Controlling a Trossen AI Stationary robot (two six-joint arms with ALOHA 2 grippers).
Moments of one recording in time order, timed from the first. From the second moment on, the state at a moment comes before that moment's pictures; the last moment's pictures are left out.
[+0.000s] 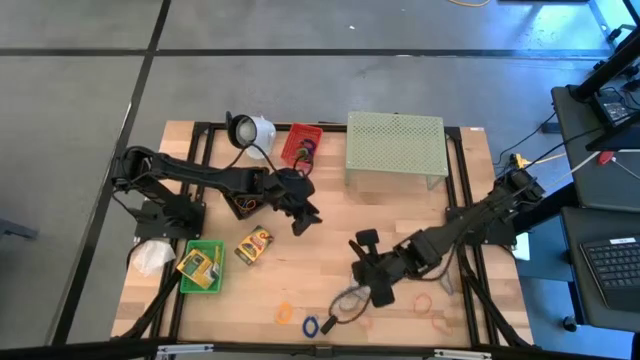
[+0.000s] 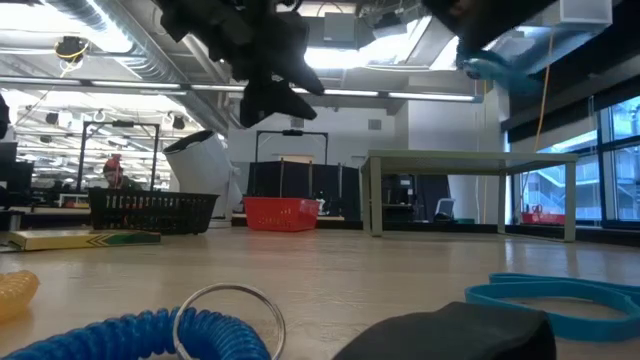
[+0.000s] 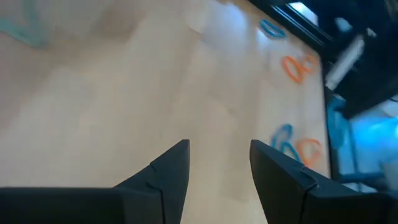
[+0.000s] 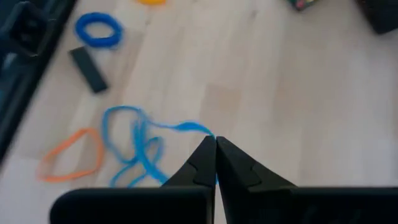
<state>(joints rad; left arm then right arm) 0.04 1.50 0.97 -0.13 0.17 -0.52 0.56 1.65 1.28 -0.66 0.28 0.19</state>
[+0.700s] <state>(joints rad) -0.01 1.50 0.97 -0.06 0.13 -0.35 0.27 1.65 1.37 -0.86 0.22 -0.08</state>
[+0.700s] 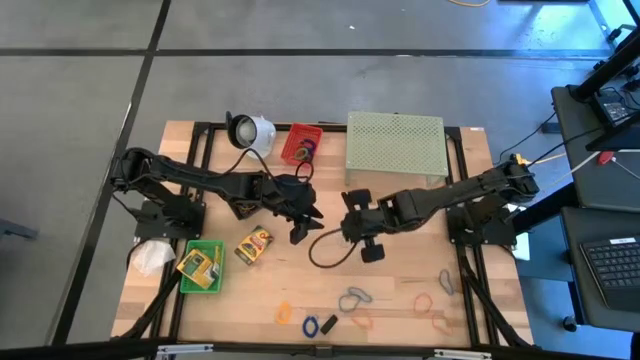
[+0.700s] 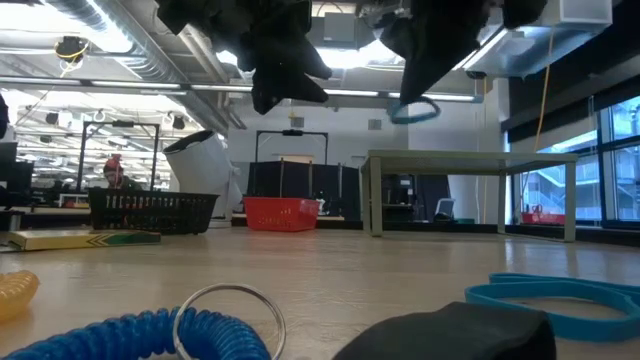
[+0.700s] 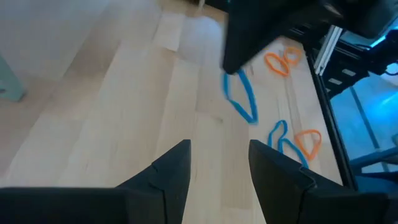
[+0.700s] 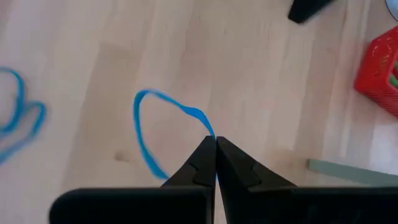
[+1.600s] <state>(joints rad) -0.04 1.50 0.97 0.04 -0.19 0.10 0.12 1.60 1.37 -0.67 0.23 -0.24</state>
